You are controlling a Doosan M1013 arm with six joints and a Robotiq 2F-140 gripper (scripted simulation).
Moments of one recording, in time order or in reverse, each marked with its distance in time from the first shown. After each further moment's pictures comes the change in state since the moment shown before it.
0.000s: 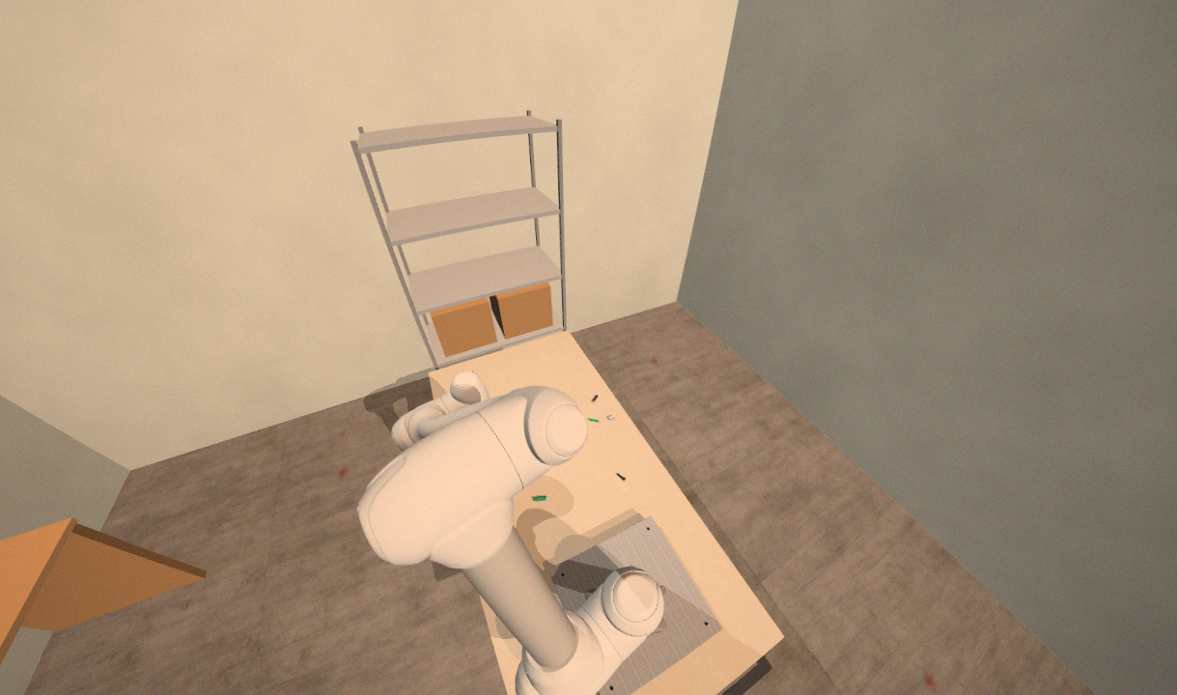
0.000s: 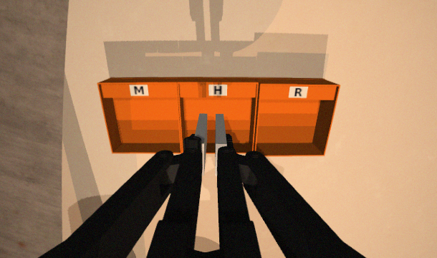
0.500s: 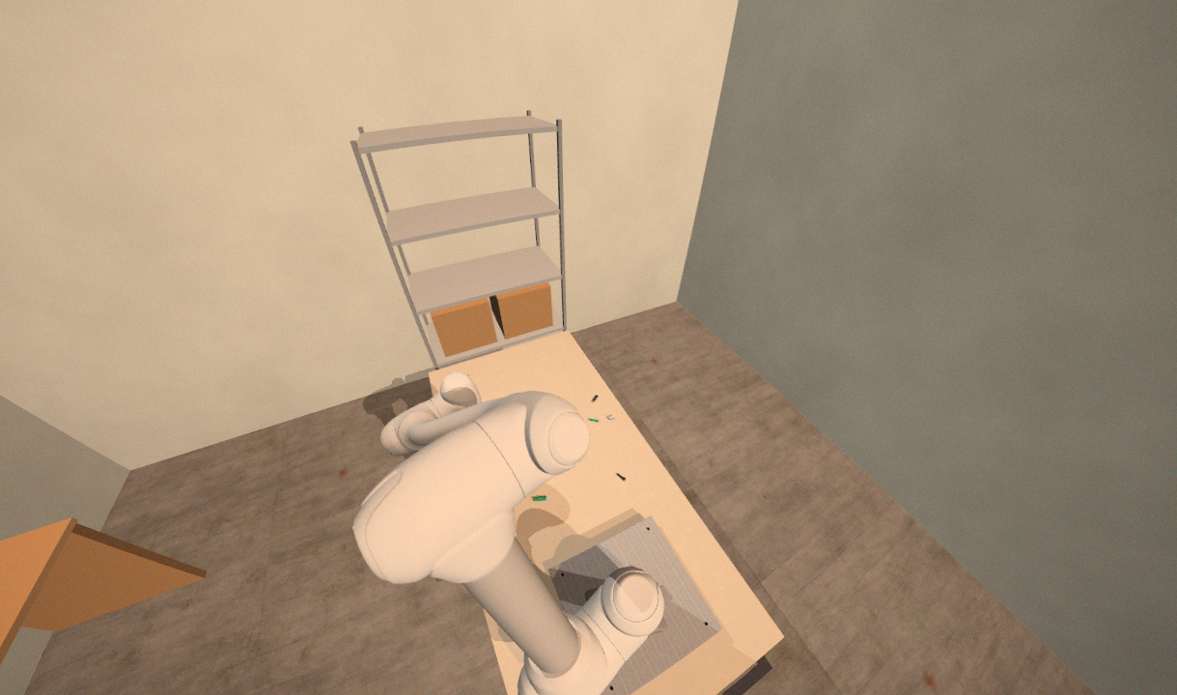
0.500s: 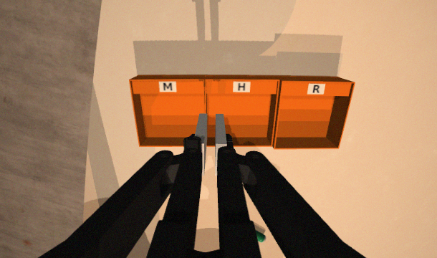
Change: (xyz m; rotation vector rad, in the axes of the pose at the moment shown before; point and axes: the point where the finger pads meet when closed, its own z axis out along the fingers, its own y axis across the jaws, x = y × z) arm -0.001 -0.027 -0.017 0.000 0.000 0.000
